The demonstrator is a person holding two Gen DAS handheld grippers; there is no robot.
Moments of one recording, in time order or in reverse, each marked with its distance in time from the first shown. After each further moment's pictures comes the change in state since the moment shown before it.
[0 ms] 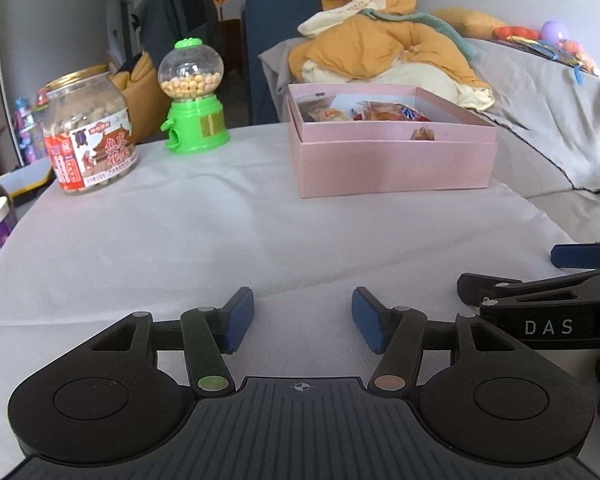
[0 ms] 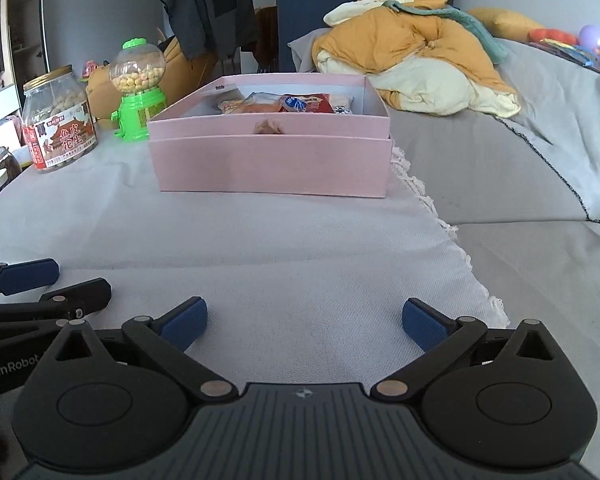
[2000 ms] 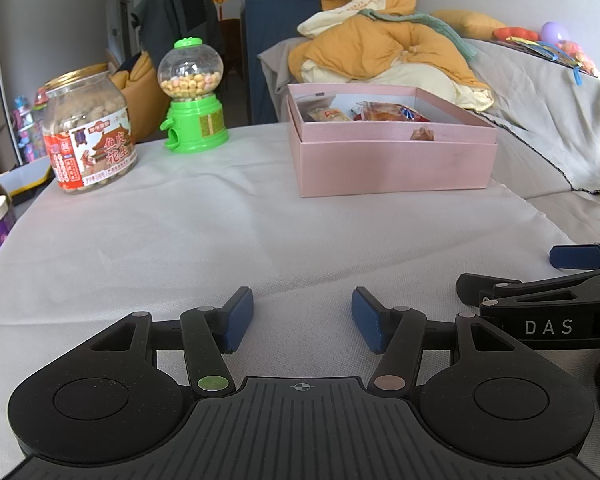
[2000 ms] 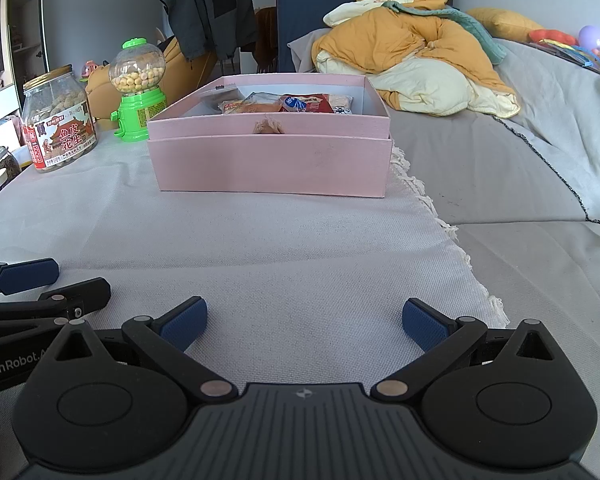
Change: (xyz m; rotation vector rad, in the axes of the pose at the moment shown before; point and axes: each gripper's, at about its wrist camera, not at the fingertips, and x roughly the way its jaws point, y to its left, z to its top) left arm 0.000 0.000 0.001 -0.002 0.000 -0.002; right arm 0.000 0.000 0.000 0.002 0.000 0.000
